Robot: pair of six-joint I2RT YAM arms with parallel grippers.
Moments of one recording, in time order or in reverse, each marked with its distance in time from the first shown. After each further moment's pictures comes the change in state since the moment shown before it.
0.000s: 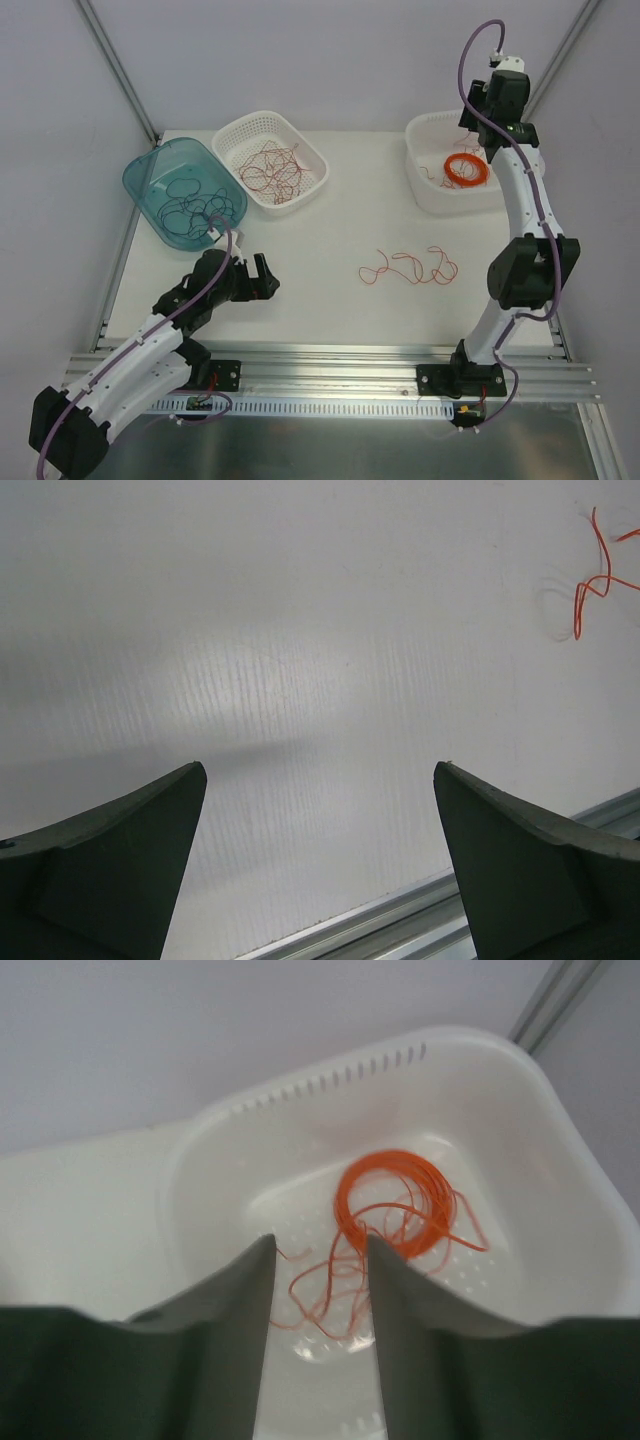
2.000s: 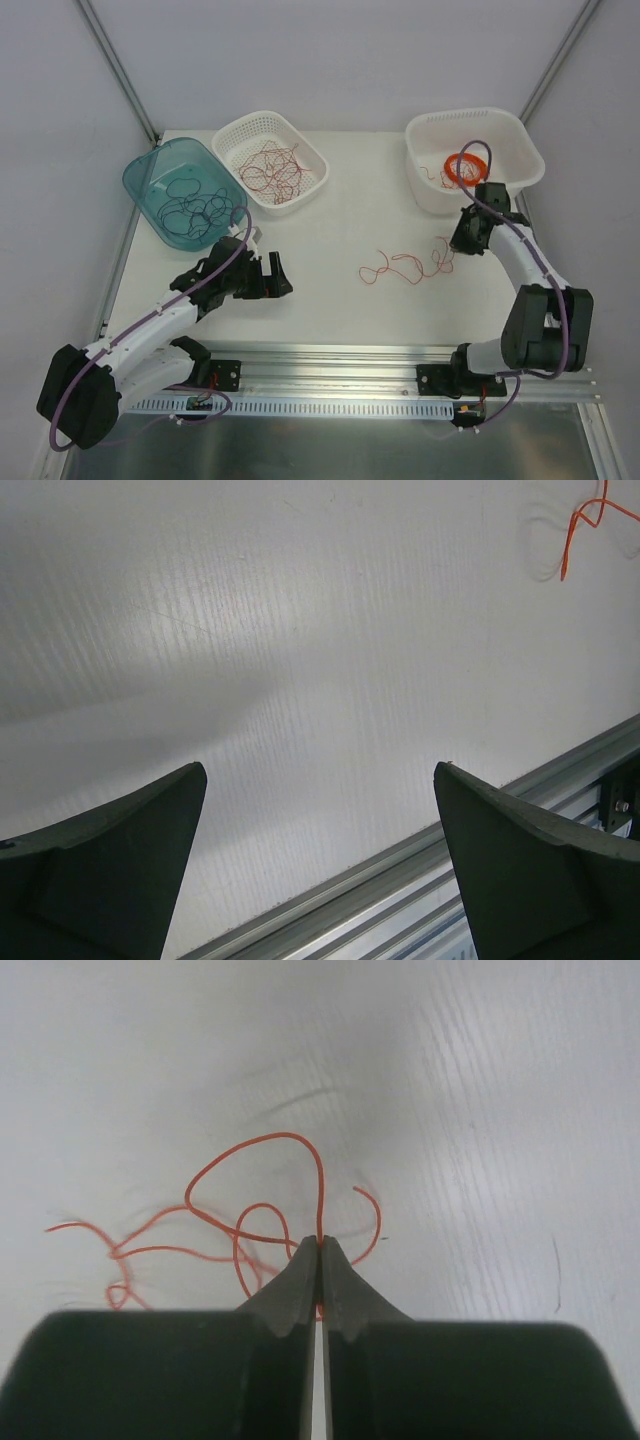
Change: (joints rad) left arm -0.001 0.249 0.077 0.036 0.173 -0.026; right arm -0.068 -0.360 -0.950 -0.159 -0.150 0.241
